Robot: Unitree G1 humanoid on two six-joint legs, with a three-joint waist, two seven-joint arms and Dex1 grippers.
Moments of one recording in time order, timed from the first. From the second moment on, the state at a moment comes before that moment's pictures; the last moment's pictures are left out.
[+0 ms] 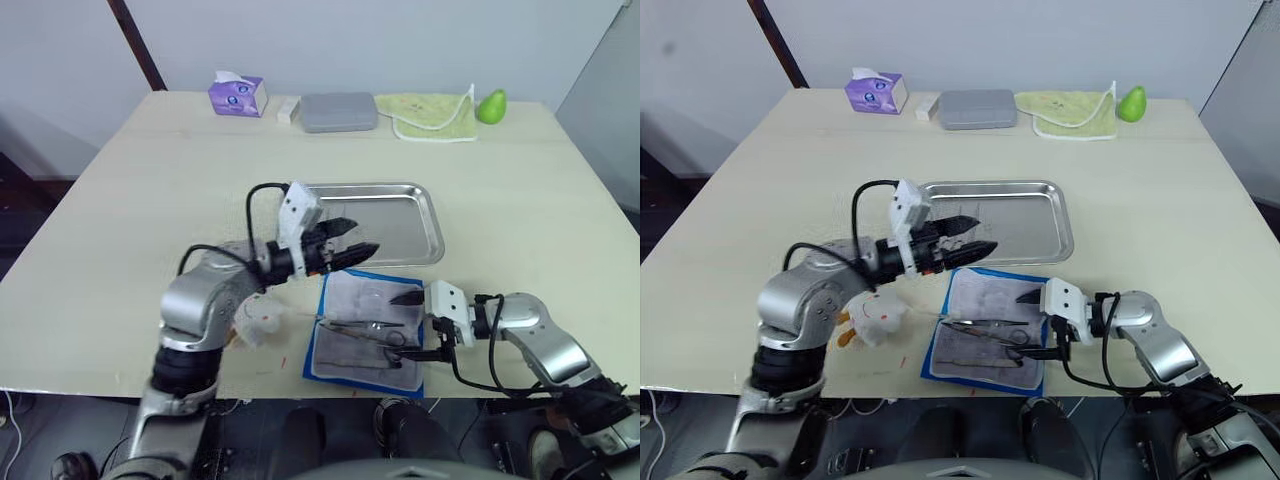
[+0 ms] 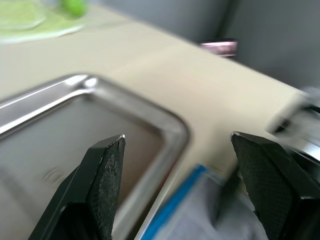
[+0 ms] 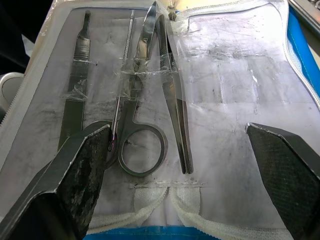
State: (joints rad) left arm -0.43 0.44 -0.01 -0.34 -0.50 0.83 -0.89; right arm -0.21 -0.61 0.35 -0.05 0.20 0.15 1.10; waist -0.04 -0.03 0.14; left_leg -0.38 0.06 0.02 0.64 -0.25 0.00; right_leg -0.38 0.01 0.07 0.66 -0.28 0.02
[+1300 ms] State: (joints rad) left arm -0.16 0.92 0.07 -0.08 -0.55 0.31 -1.53; right arm -0.12 -0.62 0.30 -0.09 0.23 0.09 1.09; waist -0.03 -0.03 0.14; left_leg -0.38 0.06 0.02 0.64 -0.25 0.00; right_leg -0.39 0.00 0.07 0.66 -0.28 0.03
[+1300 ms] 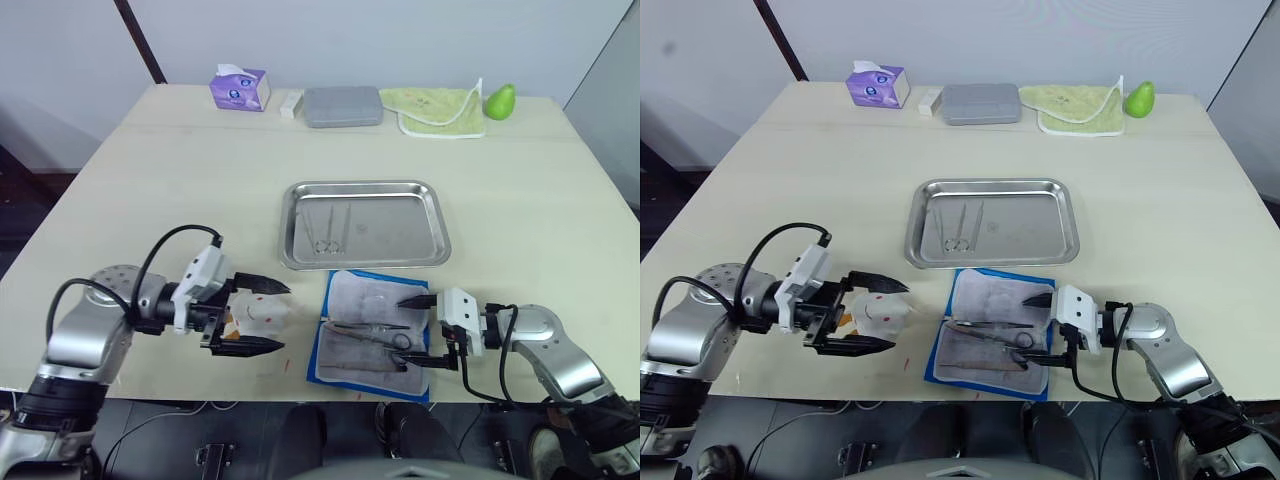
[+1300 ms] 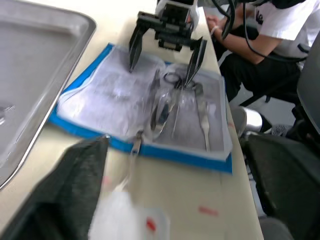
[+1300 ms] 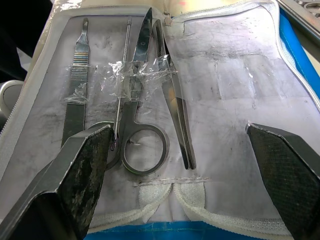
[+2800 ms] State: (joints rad) left arm -0.52 0.69 -0.44 -0.17 -0.14 0.49 -1.26; right arm -0.12 -0.61 0.30 -0.07 0.23 0.08 1.08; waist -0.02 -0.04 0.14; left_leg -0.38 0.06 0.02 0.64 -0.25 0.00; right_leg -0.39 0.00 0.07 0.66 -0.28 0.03
